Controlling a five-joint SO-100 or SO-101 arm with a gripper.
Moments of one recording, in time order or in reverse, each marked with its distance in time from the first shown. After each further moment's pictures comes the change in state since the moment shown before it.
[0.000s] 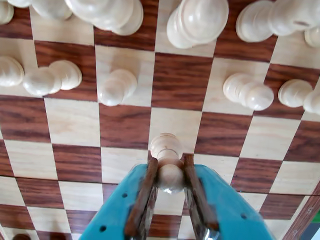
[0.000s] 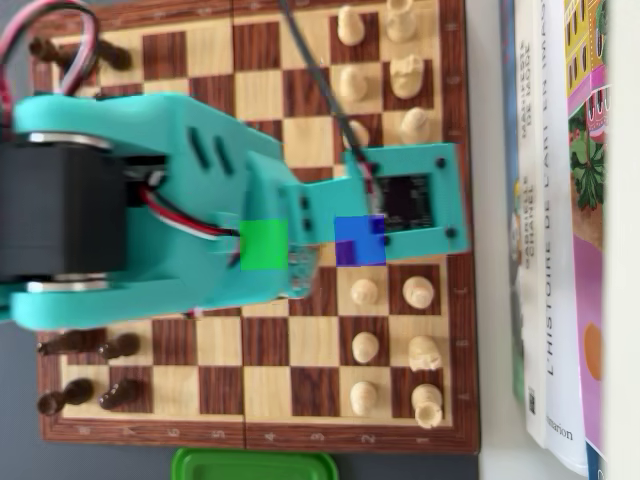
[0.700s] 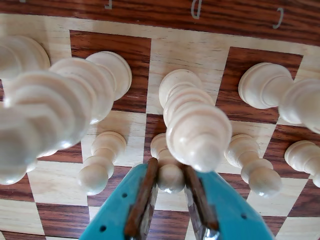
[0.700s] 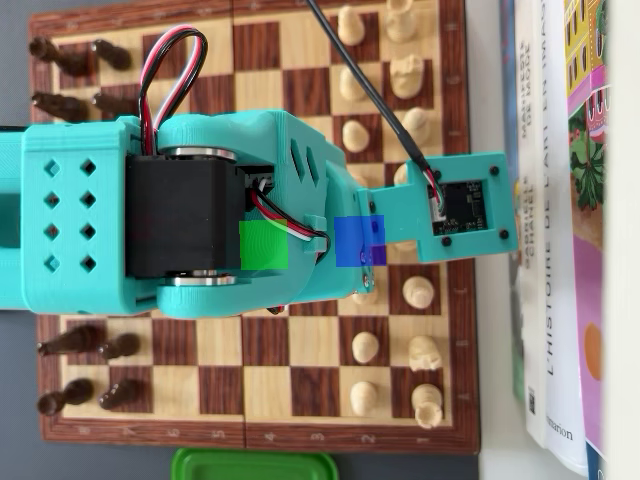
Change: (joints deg) arm 0.0 -17.6 -16.0 -1.8 0.1
